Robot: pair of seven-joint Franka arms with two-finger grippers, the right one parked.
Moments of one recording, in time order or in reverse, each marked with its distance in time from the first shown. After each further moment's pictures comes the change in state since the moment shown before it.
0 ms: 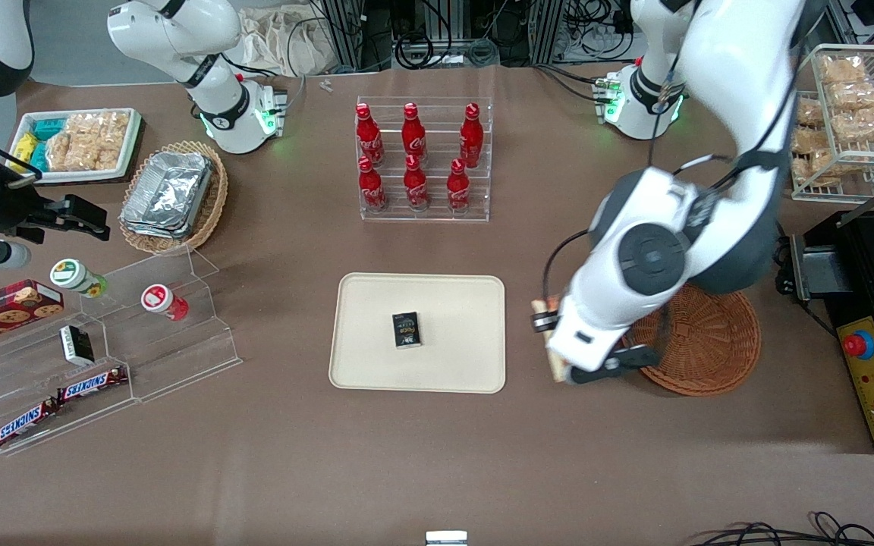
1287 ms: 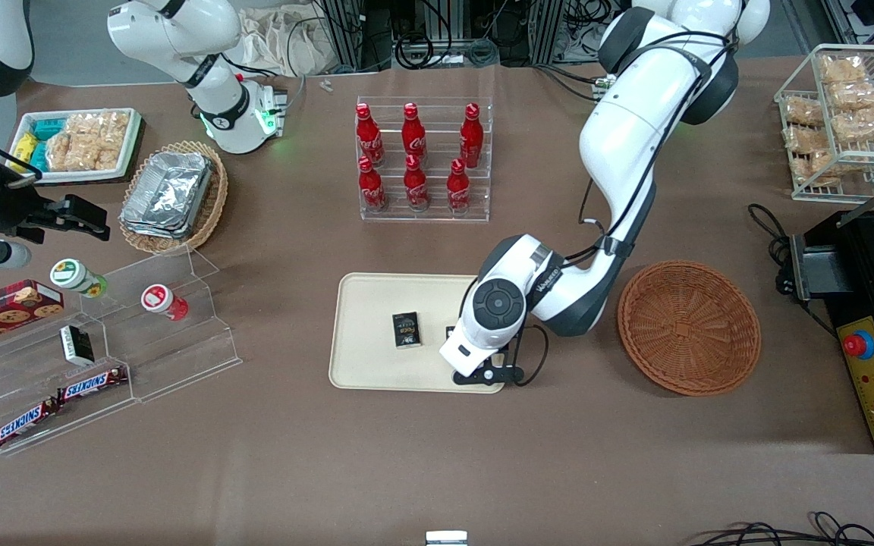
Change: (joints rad) arm -0.148 0.262 0.012 0.081 0.046 0.159 0.026
